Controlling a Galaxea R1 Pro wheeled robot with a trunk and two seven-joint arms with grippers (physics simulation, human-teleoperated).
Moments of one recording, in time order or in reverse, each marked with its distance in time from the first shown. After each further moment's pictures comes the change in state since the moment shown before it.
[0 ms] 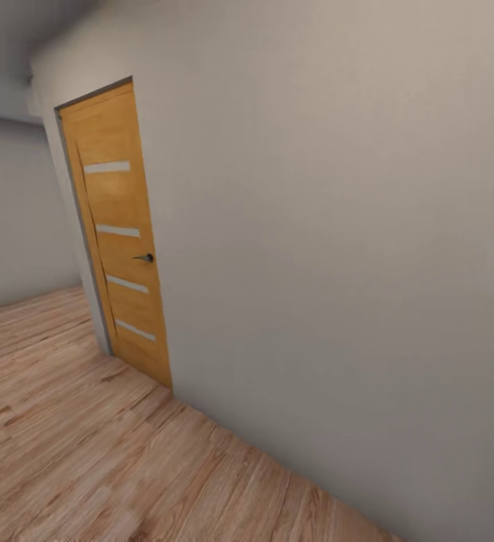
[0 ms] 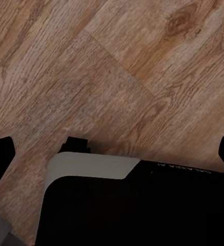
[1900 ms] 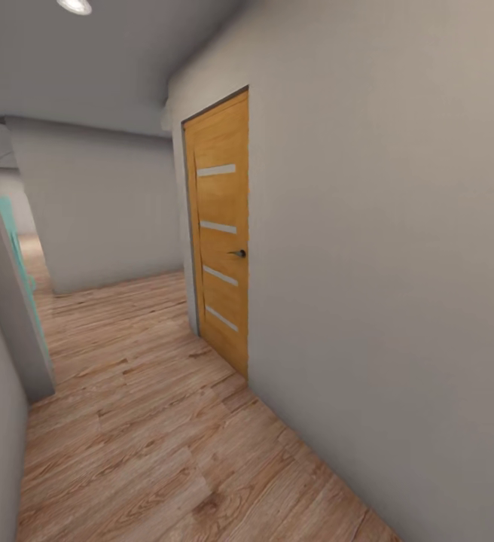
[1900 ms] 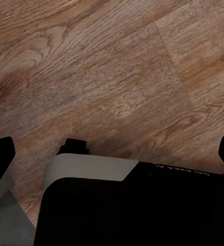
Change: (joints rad) left arm 0.000 -0.001 0.003 -0.007 0.001 0.002 0.002; right arm 0.000 0.000 -0.001 0.000 0.001 0.001 0.000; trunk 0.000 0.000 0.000
